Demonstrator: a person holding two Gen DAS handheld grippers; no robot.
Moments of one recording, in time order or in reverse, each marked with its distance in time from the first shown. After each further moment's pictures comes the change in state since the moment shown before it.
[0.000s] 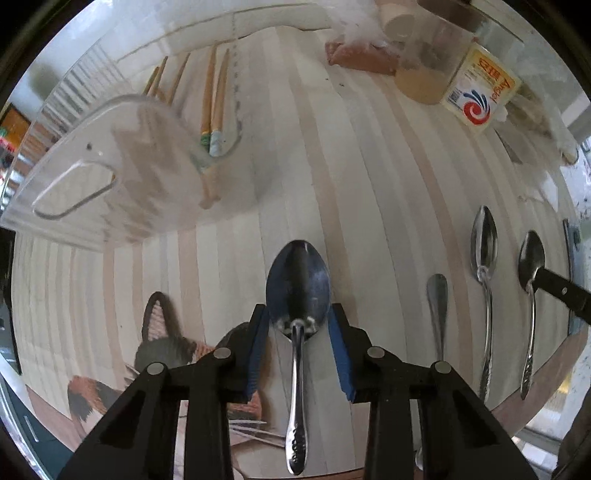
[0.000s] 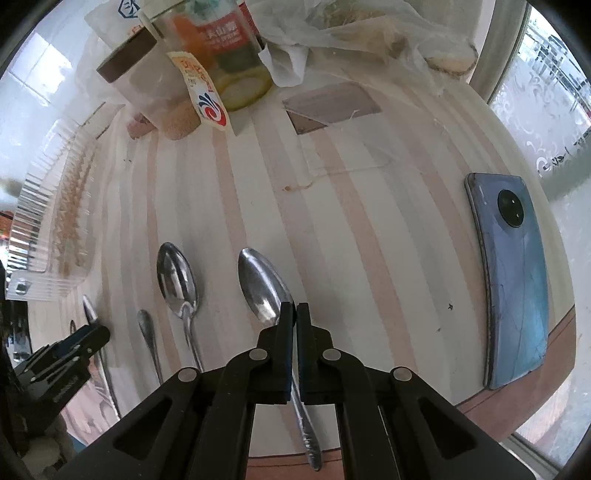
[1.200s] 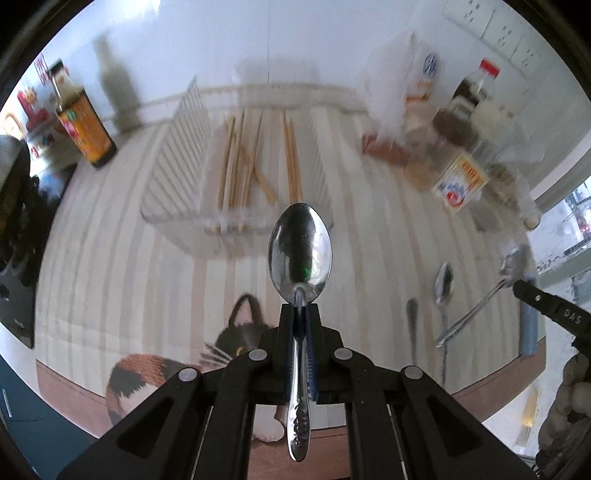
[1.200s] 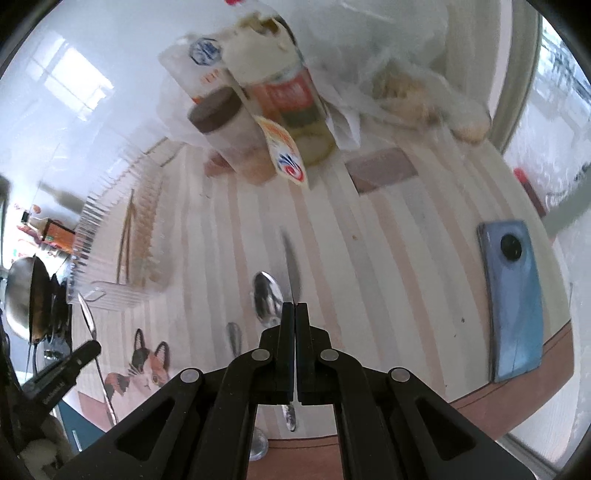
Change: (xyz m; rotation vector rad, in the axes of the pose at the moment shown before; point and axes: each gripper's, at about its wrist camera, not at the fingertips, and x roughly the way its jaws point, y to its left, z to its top) left arm -0.107 0.067 -0.025 -0.137 -0.182 -0.062; right arm -0.075 0.033 0.003 -0.050 -0.127 0.139
